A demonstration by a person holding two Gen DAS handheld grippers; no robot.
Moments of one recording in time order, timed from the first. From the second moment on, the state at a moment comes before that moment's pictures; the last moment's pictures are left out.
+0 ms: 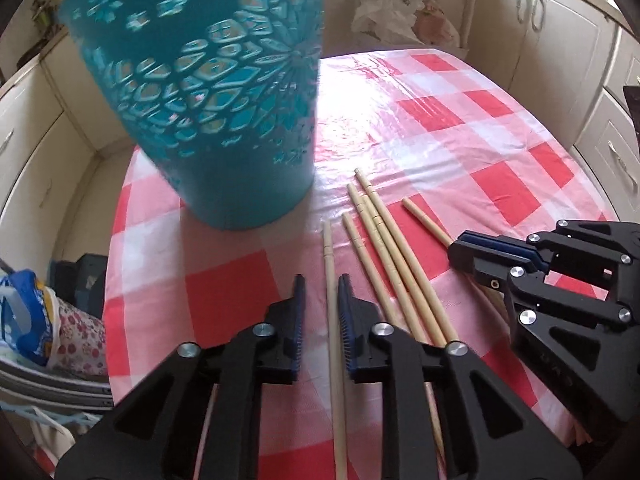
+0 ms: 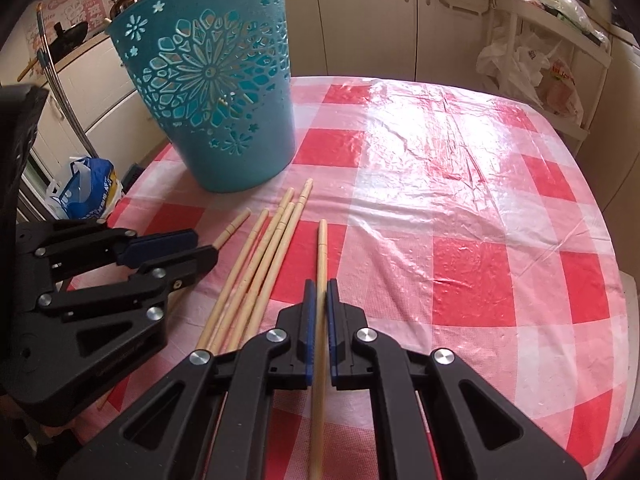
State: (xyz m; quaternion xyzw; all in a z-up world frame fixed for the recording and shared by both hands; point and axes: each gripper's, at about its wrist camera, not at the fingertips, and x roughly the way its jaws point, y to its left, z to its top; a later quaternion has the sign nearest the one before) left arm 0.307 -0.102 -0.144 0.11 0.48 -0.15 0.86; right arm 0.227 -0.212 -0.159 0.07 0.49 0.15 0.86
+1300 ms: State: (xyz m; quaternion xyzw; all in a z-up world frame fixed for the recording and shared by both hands) left arm 0.394 -0.029 0.070 -0.14 0.09 -0.07 0.98; right arm 0.218 -0.293 -0.120 0.30 0.34 0.14 0.88
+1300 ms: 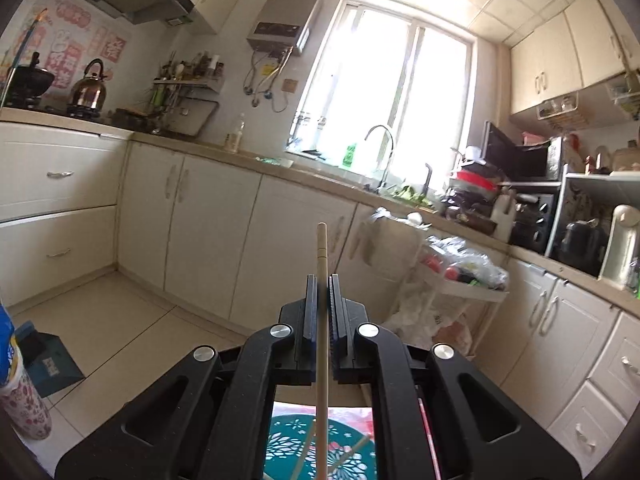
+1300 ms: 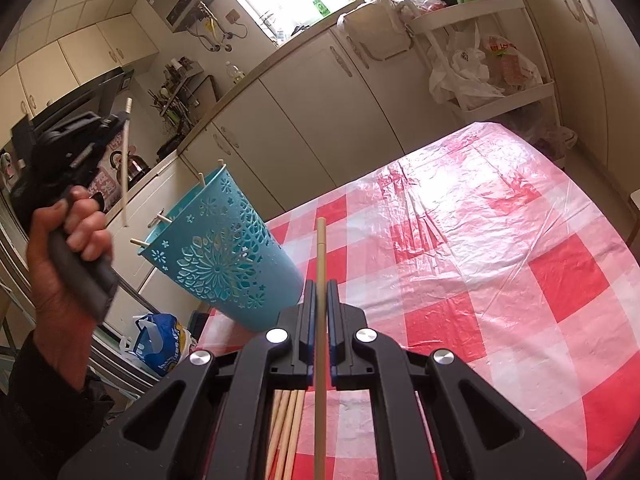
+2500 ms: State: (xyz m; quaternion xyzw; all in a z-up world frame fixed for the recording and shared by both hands) left arm 0.225 0.052 -0.050 -0.10 0.23 -0.05 0.97; right arm 0.306 -0.208 0.045 0.26 0.13 0.16 0.94
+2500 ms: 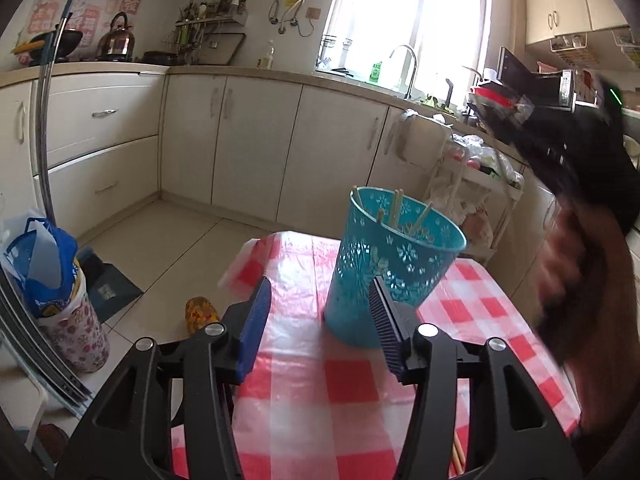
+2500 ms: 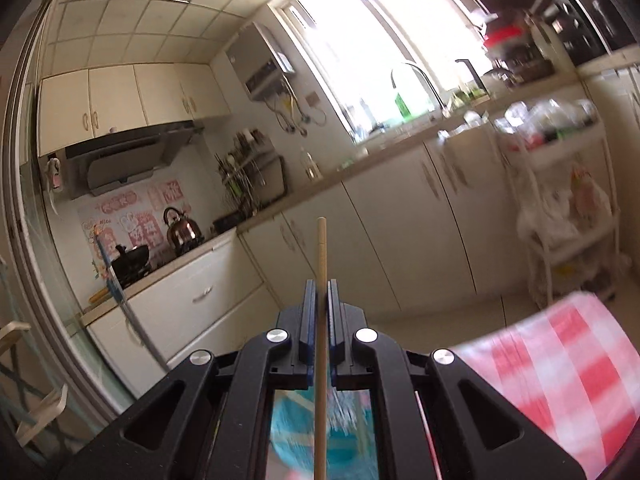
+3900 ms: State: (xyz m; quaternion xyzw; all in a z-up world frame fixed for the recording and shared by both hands) left arm 0.216 0.048 -0.075 -0.08 0.32 -0.04 0.94; right arm 0.210 -0.241 -0.060 0.18 0.31 0.09 0.93
